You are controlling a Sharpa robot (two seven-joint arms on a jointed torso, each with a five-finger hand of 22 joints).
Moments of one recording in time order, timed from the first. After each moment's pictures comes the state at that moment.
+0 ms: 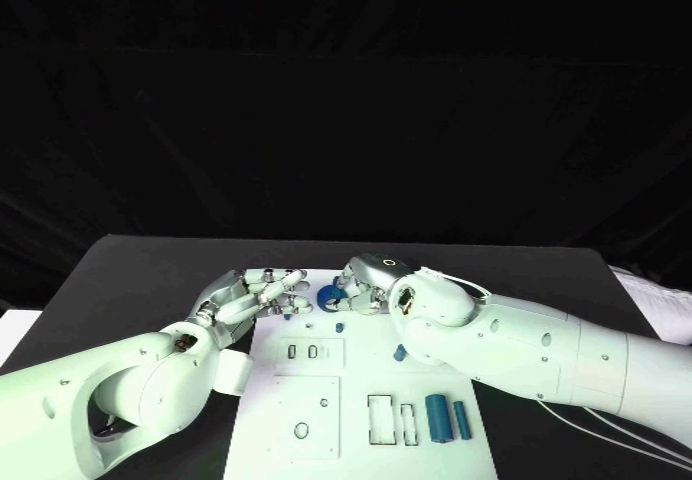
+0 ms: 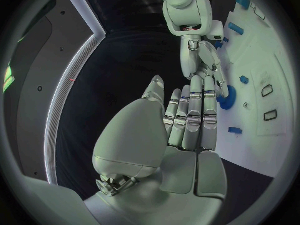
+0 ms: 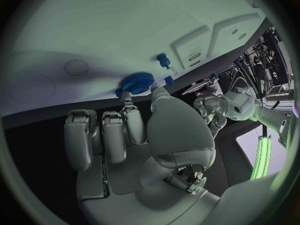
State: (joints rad) left arm 1.18 -0.94 -0.02 1.75 0.00 -0.36 0.37; left_hand 1.48 0.00 -0.08 0.19 0.13 1.00 0.21 0.09 0.07 1.11 0.15 0.07 0.07 1.20 0.10 0.17 0.25 0.16 1.03 0.20 0.29 0.11; right arm 1.19 -0.56 0.03 1.39 -1.67 -0.30 -0.36; right_hand 1.16 -0.04 -0.02 0.28 0.26 1.01 0.14 0.07 0.08 1.47 0.05 1.33 1.31 1.47 -0.02 1.53 1.31 0.05 1.47 0.08 1.50 1.31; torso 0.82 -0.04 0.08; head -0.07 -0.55
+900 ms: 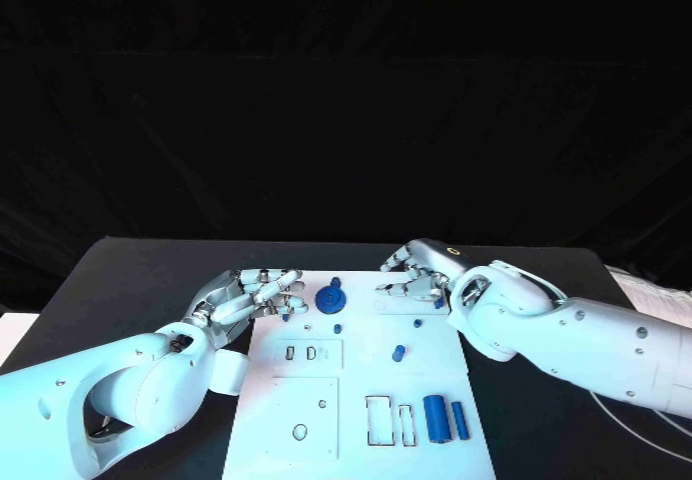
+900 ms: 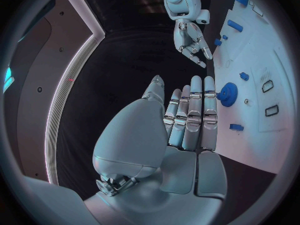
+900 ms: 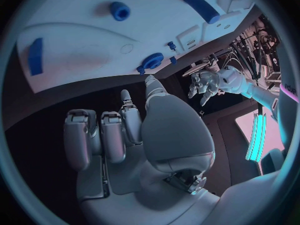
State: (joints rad) left arm 1.18 -0.95 -0.02 1.74 0.00 -0.36 0.37; left_hand 1.48 0.00 -0.08 0.19 0.13 1.00 0.21 0.09 0.07 1.11 0.15 0.07 0.07 1.20 0.10 0.17 0.25 0.16 1.03 0.20 0.29 0.11; right arm 1.20 -0.84 0.05 1.50 -1.43 -0.44 -0.13; right_hand 1.37 -0.05 -0.03 0.19 0.26 1.02 0.13 0.07 0.08 1.45 0.05 1.26 1.32 1.47 -0.02 1.52 1.31 0.04 1.47 0.08 1.49 1.31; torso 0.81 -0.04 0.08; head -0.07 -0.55
